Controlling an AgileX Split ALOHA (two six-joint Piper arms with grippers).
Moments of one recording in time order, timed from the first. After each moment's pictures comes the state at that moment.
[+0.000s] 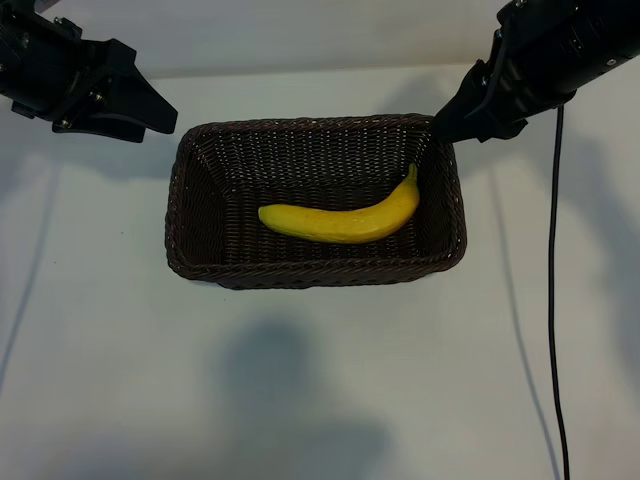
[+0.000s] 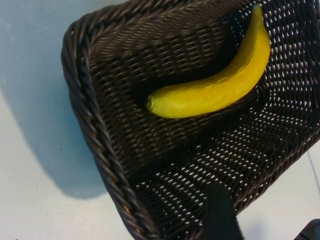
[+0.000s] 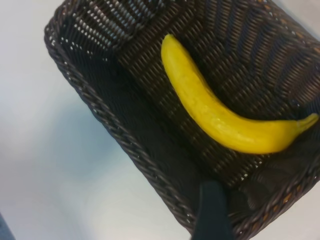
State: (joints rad) left arm 0.02 1.72 -1.40 -0.71 1.13 0.46; right arm 0.31 1.59 -1.40 0.55 1.02 -0.74
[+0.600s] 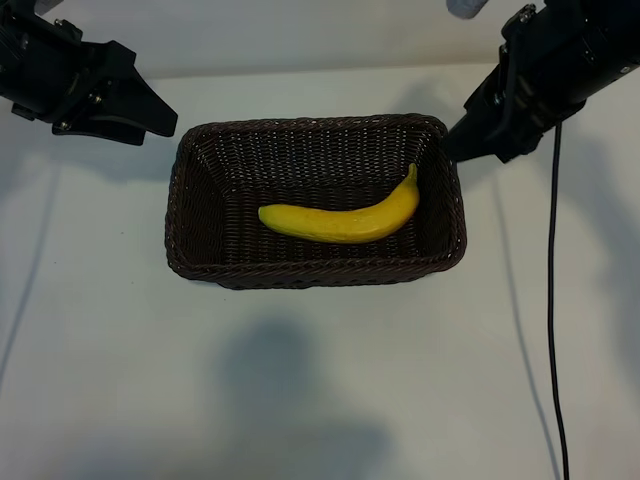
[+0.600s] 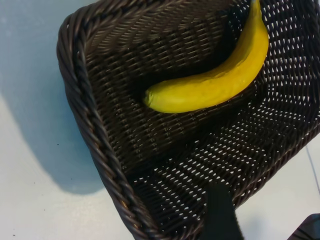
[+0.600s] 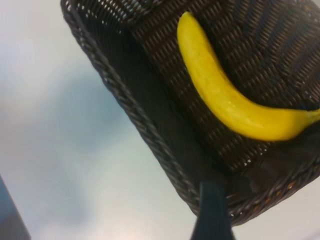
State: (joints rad) left arm 0.02 1.72 -1.40 -0.71 1.15 0.46; right arm 0.30 1.59 -1.40 0.56 1.11 -0.88
